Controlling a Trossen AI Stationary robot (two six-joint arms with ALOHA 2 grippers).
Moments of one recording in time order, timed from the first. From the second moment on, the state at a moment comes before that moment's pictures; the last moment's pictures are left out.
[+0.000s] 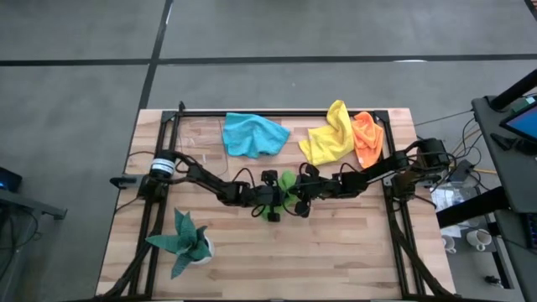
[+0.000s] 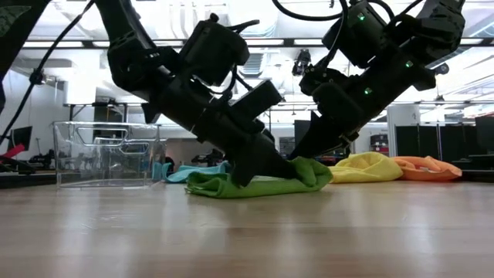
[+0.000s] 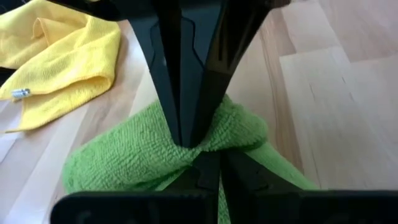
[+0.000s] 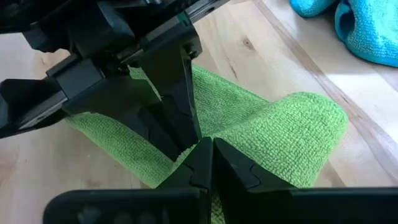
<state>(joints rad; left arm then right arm) -0.11 2.04 0.98 0.58 -0.35 0.16 0.11 1.67 0.63 0.35 0.25 0.30</state>
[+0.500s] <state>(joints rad) -0.10 2.16 1.06 0.64 -0.34 0.14 0.11 1.67 0.63 0.33 0.26 0.31</state>
